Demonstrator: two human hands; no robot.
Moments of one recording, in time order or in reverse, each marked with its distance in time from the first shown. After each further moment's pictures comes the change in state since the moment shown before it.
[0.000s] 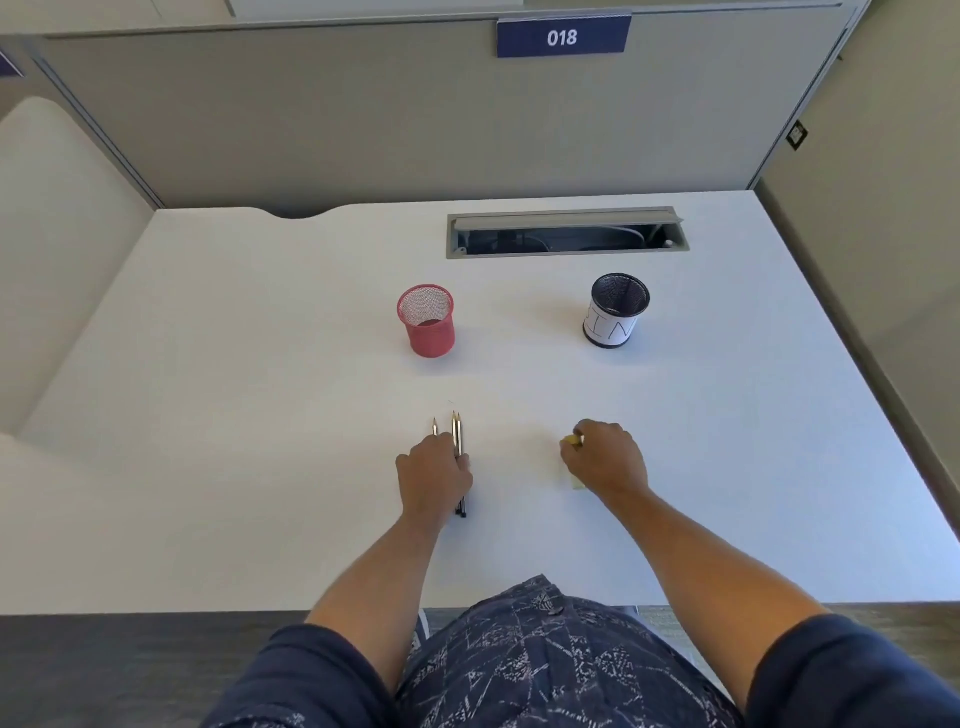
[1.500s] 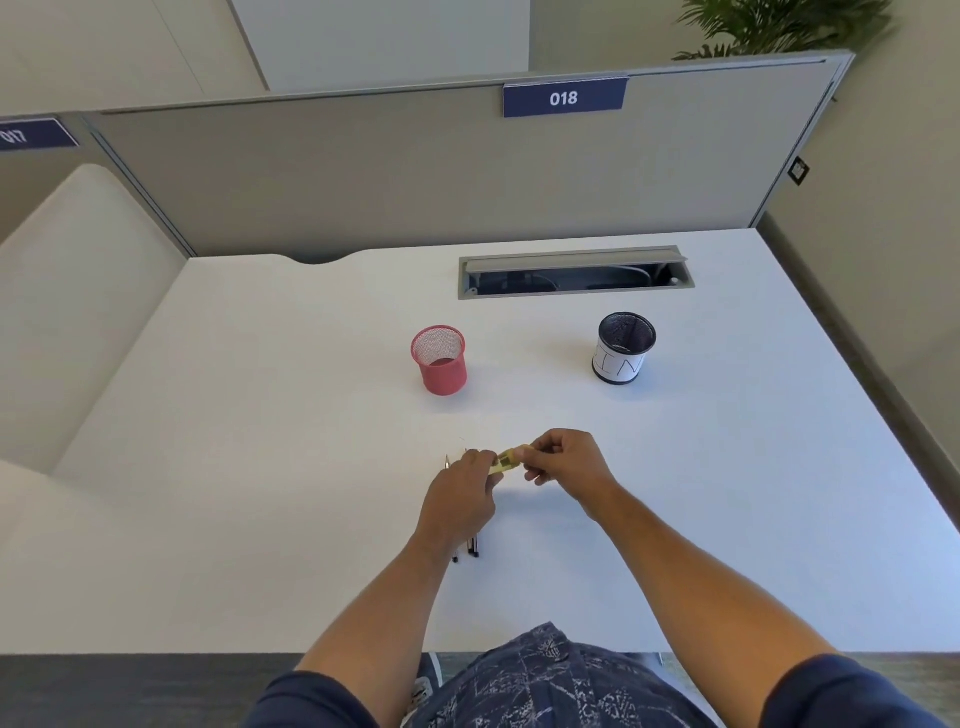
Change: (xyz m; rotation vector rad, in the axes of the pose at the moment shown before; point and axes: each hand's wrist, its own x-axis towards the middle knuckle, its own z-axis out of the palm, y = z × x) left_hand 0.004 0.014 -0.022 -0.129 0.016 0.369; right_hand 0.016 -0.049 -0.012 1.047 -0.286 0.005
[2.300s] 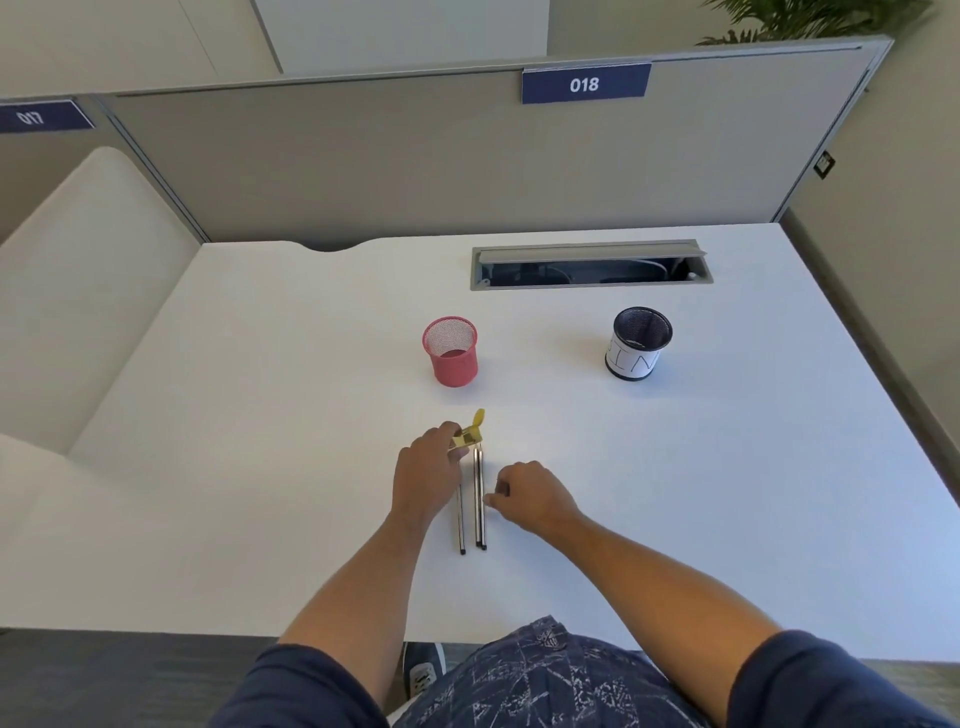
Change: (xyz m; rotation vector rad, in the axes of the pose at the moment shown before) left_hand 0.013 -0.049 -0.020 -0.054 0.141 -0.186; right_hand -0.004 0.022 0.066 -0.923 -0.151 -0.064
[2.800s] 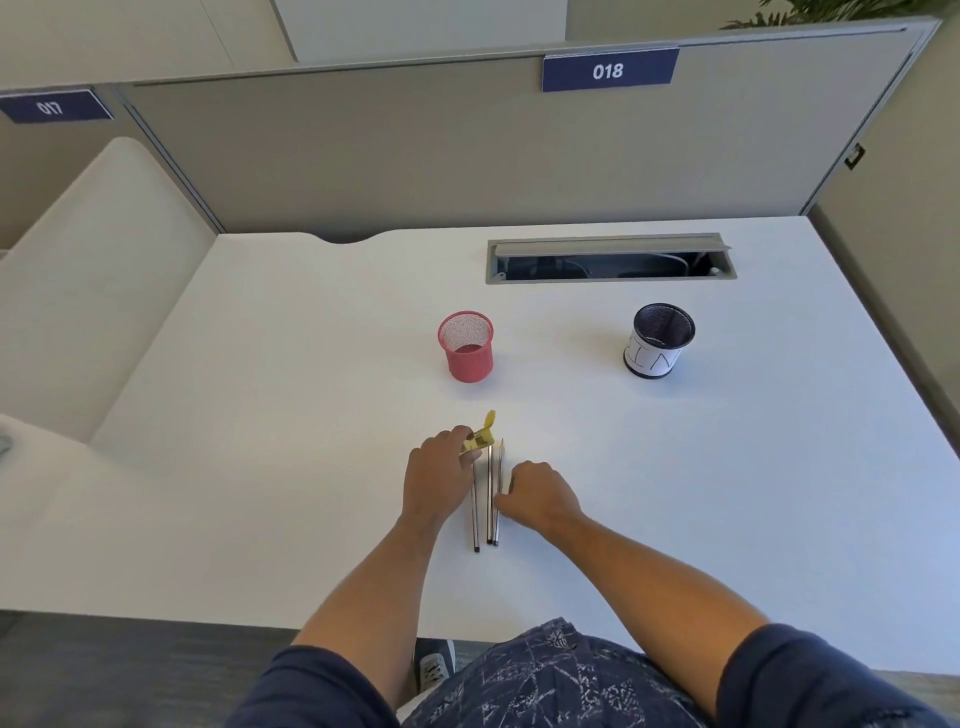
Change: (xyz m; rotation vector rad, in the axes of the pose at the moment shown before) left_hand -0.004 -0.008 0.003 0.083 -0.001 0.008; right_hand 0.010 -0.012 0.012 -0.003 -0.029 0.132
